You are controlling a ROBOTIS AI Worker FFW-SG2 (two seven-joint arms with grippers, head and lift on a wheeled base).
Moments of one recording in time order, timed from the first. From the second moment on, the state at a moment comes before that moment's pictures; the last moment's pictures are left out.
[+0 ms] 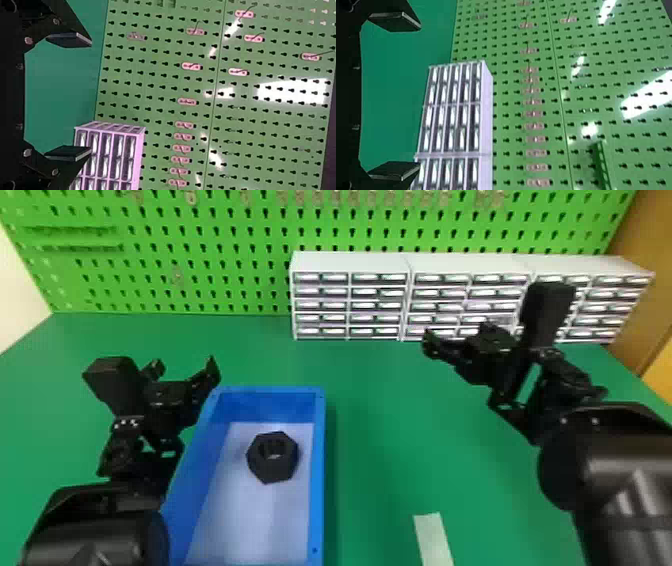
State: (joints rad) left arm -0.02 0.02 0.10 -1.70 0.13 0.08 -0.09; right arm -0.22 -0.07 -0.01 -1.83 -0.15 0.54 0.28
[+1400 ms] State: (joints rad) left arm -0.02 0.02 0.10 -1.70 0.14 0.08 -0.09; right arm 0.06 -0.03 -0.13 -1.86 -0.02 0.11 0.20
